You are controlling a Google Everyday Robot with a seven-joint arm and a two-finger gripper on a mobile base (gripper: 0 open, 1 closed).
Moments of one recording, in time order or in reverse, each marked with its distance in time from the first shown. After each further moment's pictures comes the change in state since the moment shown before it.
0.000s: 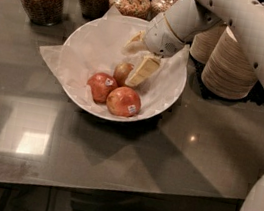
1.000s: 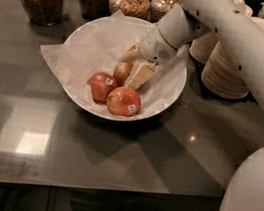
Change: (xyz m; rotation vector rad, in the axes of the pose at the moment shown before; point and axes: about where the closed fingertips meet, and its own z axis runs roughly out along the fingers) arm 0.020 -0.002 0.031 -0.057 0.024 0.046
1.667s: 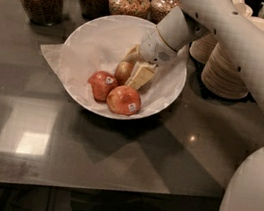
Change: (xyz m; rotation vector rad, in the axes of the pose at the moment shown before) arm 0.004 0.001 0.001 0.000 0.011 0.014
